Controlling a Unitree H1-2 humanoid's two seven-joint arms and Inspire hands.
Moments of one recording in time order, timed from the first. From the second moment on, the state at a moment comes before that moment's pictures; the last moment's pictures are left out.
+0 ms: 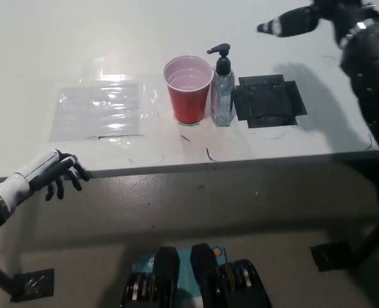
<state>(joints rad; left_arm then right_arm) -0.44 0.59 -0.18 0.00 0.17 0.40 -0.37 -1.05 -0.36 0.38 0.21 -0.47 0.27 0.19</state>
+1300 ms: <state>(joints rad) -0.49 0.58 -0.20 0.01 0.18 0.40 -0.41 -1.05 -0.15 0.42 0.64 -0.53 0.06 0.11</state>
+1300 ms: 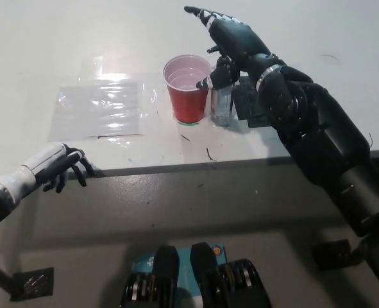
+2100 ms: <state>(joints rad) -0.52 0.58 -0.21 0.02 0.19 0.40 -0.44 -1.02 -0.18 0.50 0.69 -0.62 -0.06 0.08</state>
